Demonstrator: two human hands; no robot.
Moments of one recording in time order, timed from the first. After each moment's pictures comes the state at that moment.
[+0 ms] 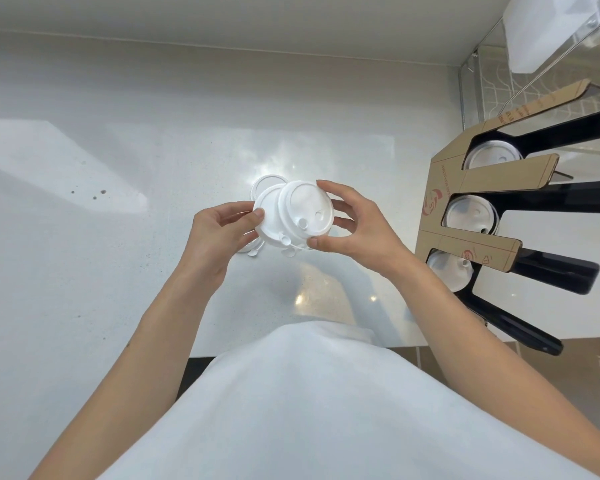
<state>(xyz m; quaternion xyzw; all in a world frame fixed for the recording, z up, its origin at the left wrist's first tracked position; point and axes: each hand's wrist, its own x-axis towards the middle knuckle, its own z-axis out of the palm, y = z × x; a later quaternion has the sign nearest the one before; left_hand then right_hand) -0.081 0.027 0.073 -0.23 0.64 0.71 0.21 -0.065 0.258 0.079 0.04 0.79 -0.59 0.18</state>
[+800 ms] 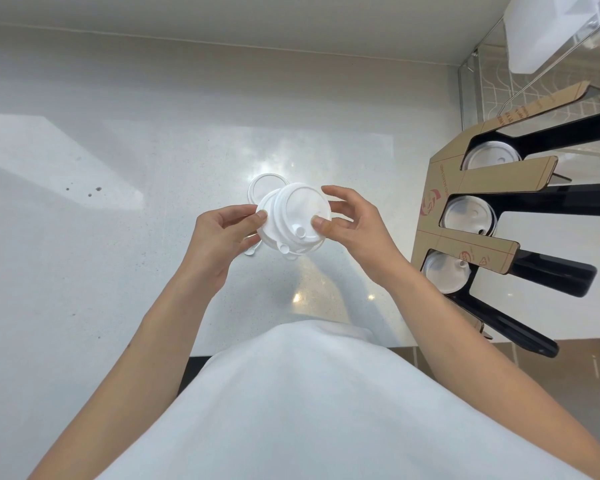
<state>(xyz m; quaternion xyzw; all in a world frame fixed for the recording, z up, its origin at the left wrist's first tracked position) -0.077 0.035 0.076 -0.23 0.63 0.71 0.23 -0.062 0.254 0.081 0.14 0.72 -0.65 0.18</state>
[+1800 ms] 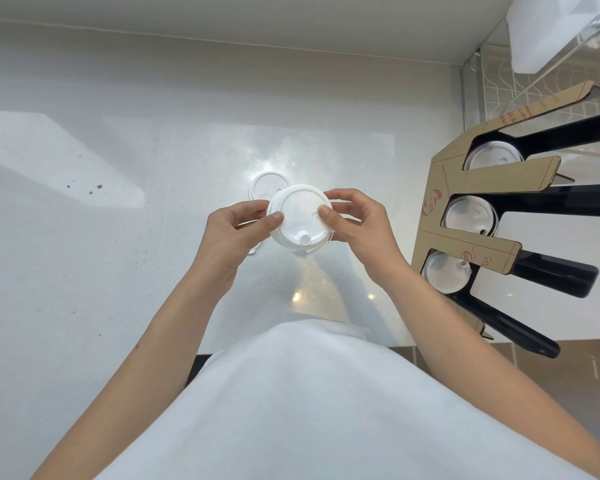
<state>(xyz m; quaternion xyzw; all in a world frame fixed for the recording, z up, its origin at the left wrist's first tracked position) -0.073 0.042 0.075 -0.19 0.65 0.70 0.23 -0.061 0.250 0.079 0.18 0.72 -0.66 0.12</state>
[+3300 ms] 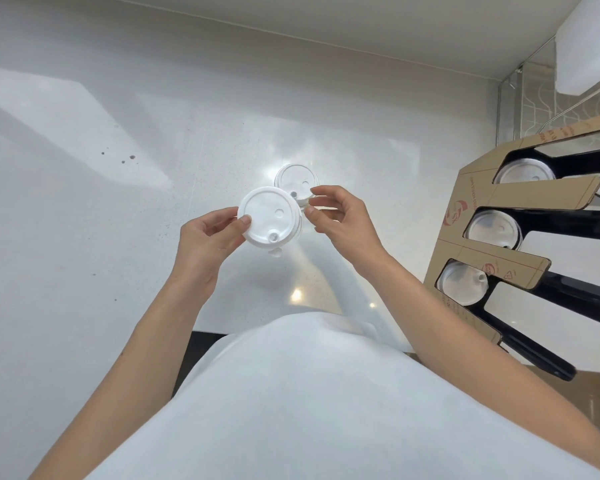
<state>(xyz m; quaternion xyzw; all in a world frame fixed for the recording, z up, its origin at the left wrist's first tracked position) -0.040 -0.014 0.046 -0.29 0.60 0.73 0.14 -0.074 0.209 0.048 0.12 0.77 -0.60 0.17</state>
